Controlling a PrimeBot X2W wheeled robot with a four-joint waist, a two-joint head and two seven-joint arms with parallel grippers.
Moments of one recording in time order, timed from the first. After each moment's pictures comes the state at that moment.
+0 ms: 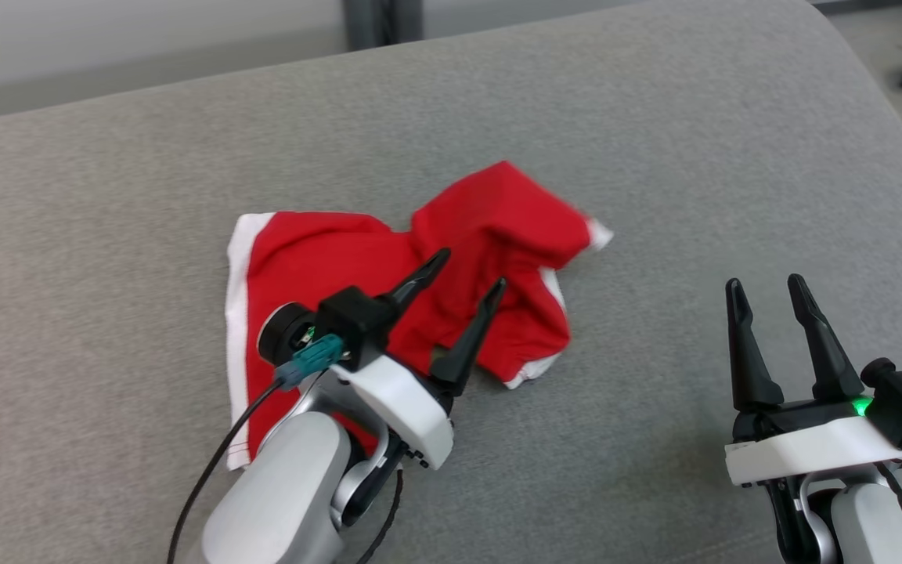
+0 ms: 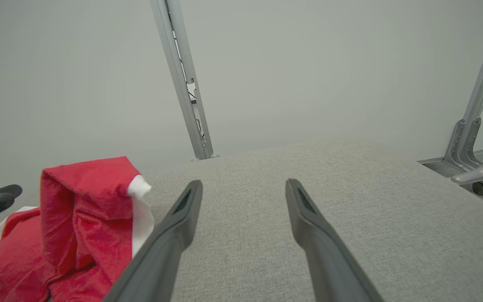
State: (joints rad) left arm -0.46 0.05 -0.54 0.32 -0.39 -0.11 -0.09; right arm -0.17 -0.05 0.06 0.15 0.28 0.13 -0.26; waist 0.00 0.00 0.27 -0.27
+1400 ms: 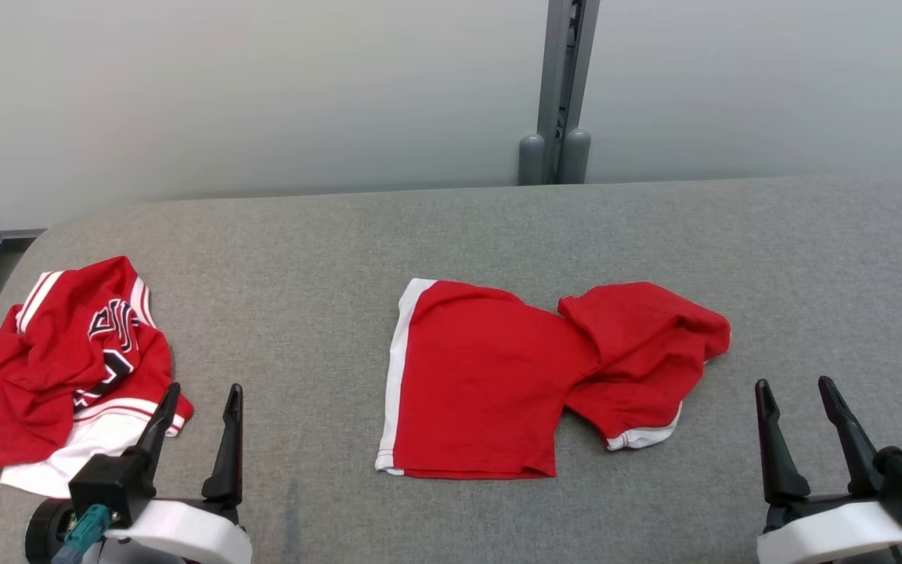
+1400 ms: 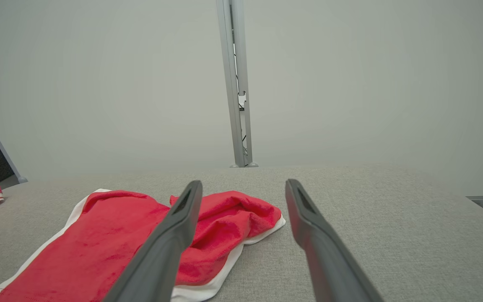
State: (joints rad) left arm -0.06 0.24 -0.22 0.26 -0.38 0.06 -0.26; right arm 0.01 -0.05 -0.03 0.16 0.16 0.13 -0.24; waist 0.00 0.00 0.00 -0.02
